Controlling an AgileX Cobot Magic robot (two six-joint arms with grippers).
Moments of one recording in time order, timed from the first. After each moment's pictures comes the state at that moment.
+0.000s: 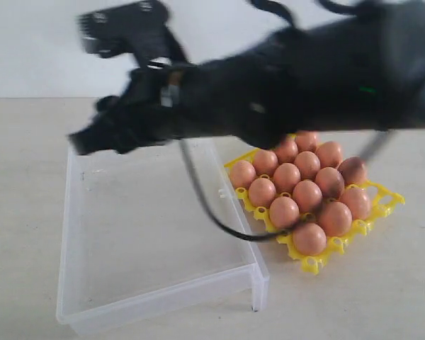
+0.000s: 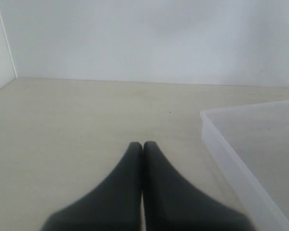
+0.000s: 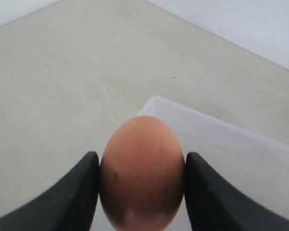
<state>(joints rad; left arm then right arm) 0.13 0.00 0.00 -0.03 0.23 0.02 0.86 1.70 -1.18 0.04 0.01 0.06</state>
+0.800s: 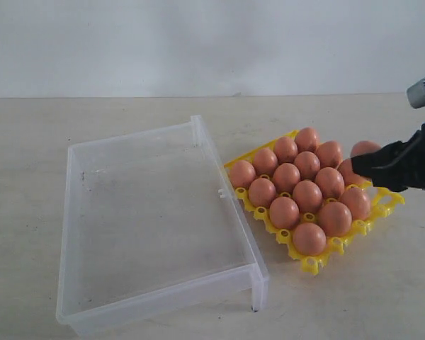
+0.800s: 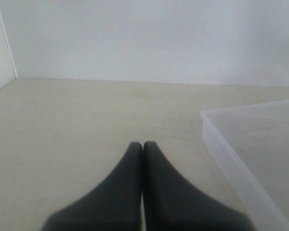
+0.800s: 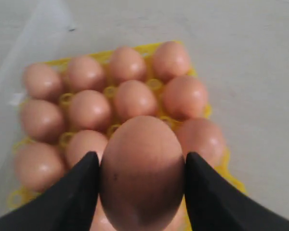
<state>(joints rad) 0.13 0.00 0.00 -0.03 0.23 0.02 -0.11 1.47 -0.61 -1.53 -0.57 1.20</state>
